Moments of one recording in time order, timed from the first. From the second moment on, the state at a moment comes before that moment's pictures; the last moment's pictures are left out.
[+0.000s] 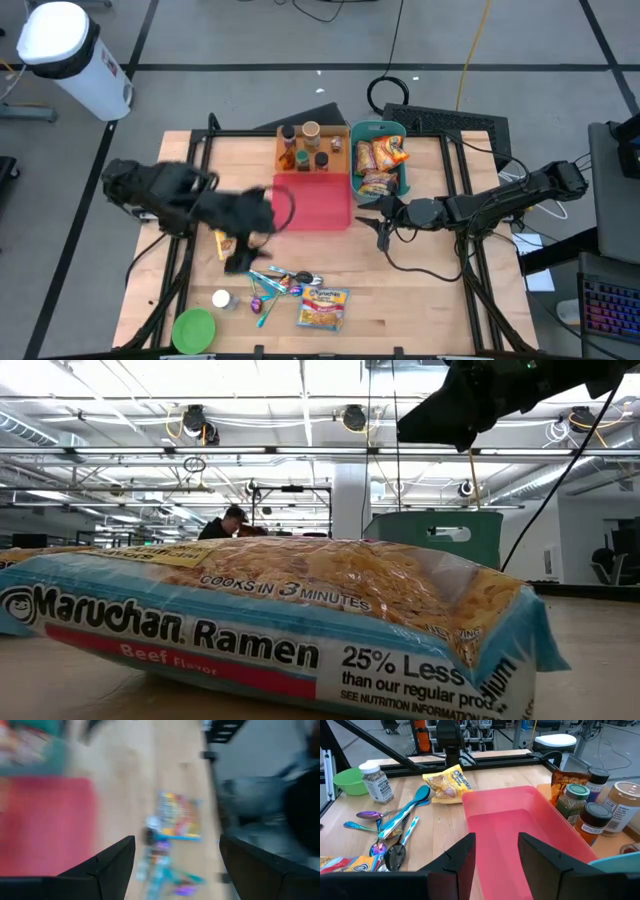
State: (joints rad) left arm -0.37 1.57 2.04 -1.34 -0.02 -0.34; right arm 0.20 1.13 0.60 0.24 0.39 0.15
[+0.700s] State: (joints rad) left arm -0.86 1.85 2.03 -1.51 -0.21 -1.00; right arm 0.20 1.13 0.60 0.26 0.39 0.17
